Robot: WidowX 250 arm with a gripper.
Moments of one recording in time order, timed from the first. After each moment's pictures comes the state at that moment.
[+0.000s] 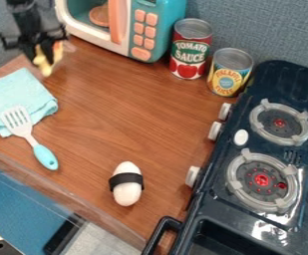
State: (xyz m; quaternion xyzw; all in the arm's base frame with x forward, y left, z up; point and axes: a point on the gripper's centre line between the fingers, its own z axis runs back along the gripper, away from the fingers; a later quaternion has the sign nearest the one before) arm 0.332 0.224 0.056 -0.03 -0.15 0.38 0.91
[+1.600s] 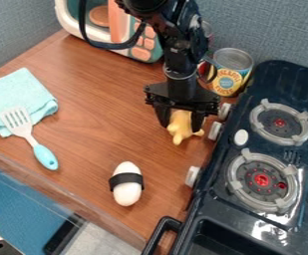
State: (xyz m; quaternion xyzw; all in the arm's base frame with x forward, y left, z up) arm 0.350 -0.026 0.029 -0.05 -0.14 0.14 0.98
